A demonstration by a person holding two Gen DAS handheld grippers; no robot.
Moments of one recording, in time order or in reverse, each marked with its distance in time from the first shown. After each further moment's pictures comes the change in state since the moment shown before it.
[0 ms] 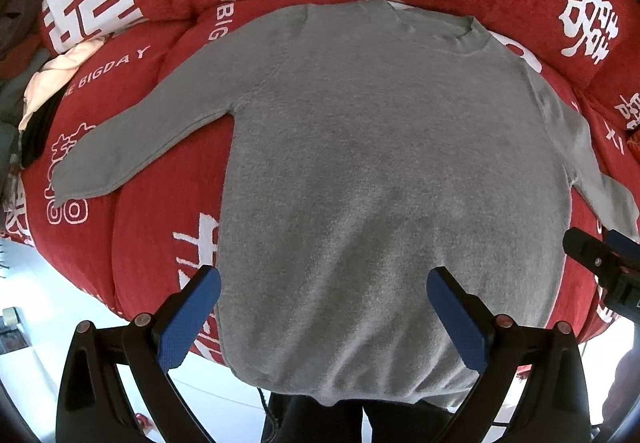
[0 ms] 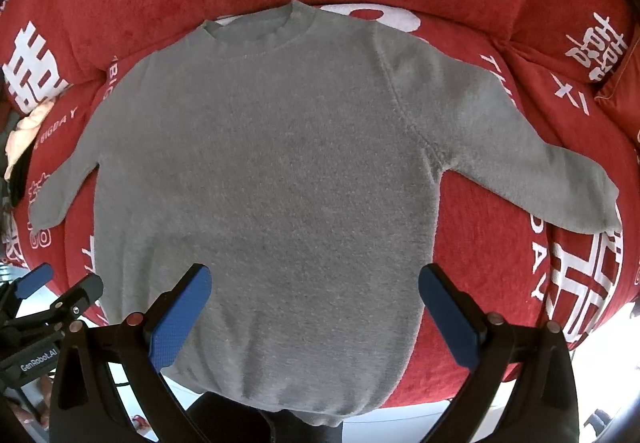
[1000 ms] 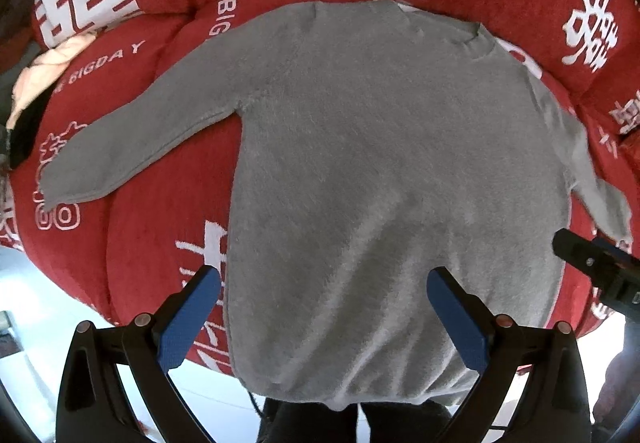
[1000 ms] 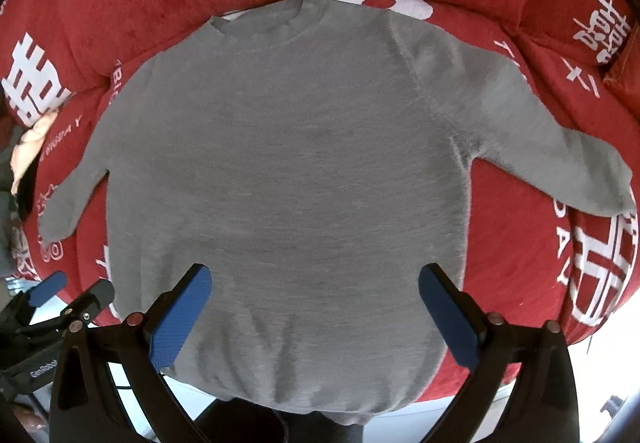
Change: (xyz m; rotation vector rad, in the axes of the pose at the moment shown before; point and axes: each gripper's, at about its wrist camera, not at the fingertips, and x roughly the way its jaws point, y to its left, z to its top) left arm 0.009 0.030 0.009 -0.006 0.003 -0.079; right arm 0.010 0.020 0.002 0.060 0.021 0.041
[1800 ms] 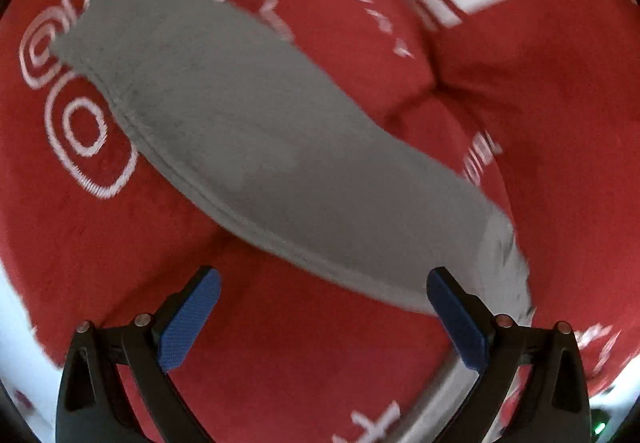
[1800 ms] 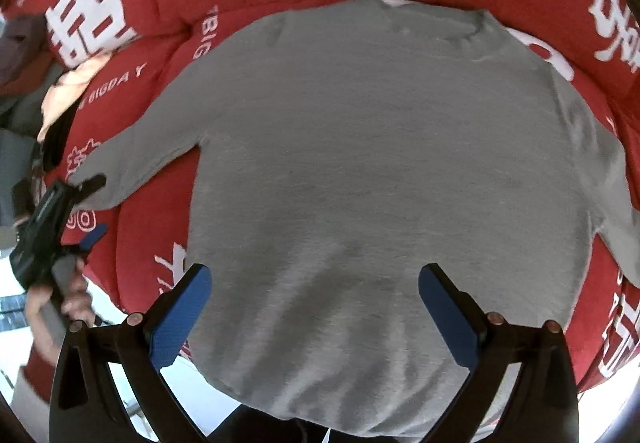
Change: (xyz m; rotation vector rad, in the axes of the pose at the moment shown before) left arm 0.103 0.308 0.005 -0.832 -0.217 -0.367; right arm 0.041 0.143 0.015 -0.213 0.048 0.088
